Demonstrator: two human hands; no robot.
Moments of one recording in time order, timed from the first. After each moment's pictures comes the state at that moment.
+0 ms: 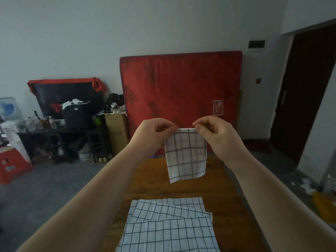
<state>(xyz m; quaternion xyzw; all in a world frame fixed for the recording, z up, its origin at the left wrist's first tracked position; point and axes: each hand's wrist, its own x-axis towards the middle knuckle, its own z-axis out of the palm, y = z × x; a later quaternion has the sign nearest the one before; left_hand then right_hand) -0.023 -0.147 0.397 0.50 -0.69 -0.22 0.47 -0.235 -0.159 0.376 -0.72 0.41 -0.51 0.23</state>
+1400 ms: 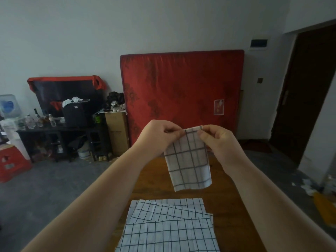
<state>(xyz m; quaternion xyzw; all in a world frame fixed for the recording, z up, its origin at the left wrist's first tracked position) -0.029 -0.163 0.395 0.53 -0.71 -0.19 0.42 -0.229 -0.168 0.361 -0.65 0.40 -0.53 0.38</state>
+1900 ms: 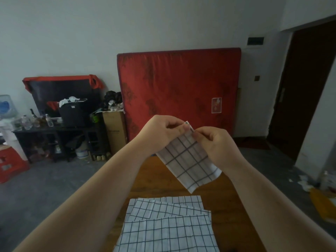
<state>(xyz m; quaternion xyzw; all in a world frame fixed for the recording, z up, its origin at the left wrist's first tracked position) -0.040 -0.158 0.405 0.51 -0.74 -0.21 0.39 -0.230 -0.161 0.360 -0.71 0.44 -0.48 0.27</state>
